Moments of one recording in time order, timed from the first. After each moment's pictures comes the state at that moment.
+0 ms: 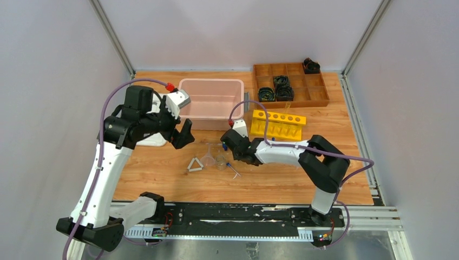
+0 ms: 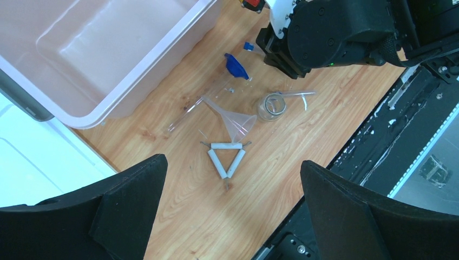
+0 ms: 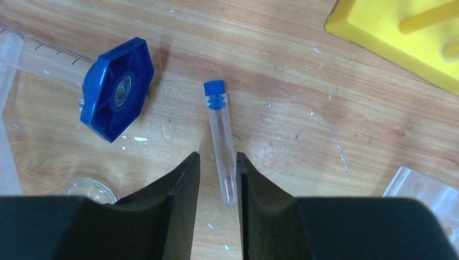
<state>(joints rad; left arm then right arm) -0.26 1.05 1.37 -1.08 0.52 0.36 0.99 1.75 1.02 -0.24 0.47 0.56</state>
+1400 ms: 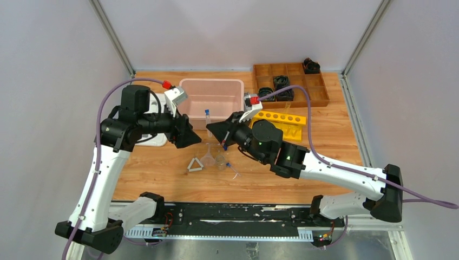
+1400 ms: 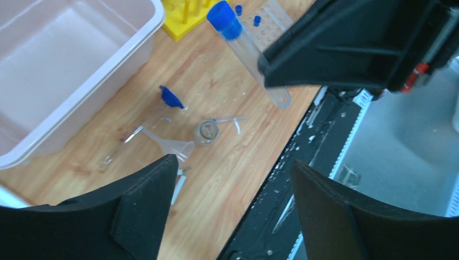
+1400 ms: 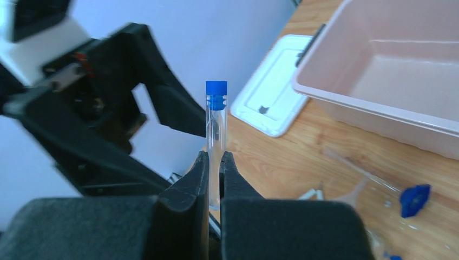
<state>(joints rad) -0.26 1.03 1.40 -1.05 0.76 0.18 1.18 1.22 1.10 0.10 0.37 0.66</state>
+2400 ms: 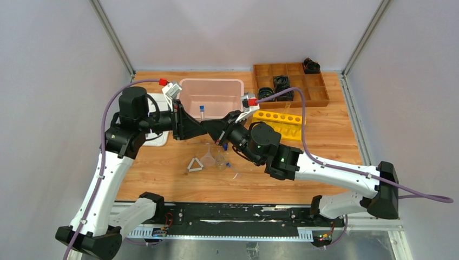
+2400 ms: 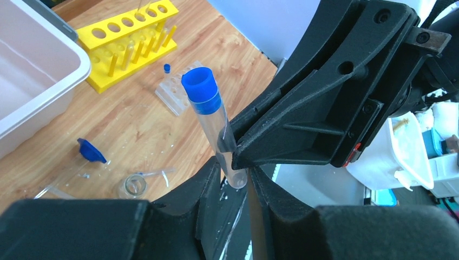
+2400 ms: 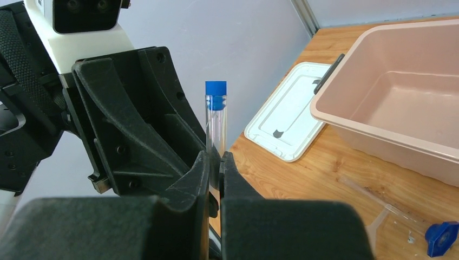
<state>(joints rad) -0.26 0.95 1.21 -0.63 0.98 -0.26 1.24 1.26 1.11 0.28 0.40 0.60</state>
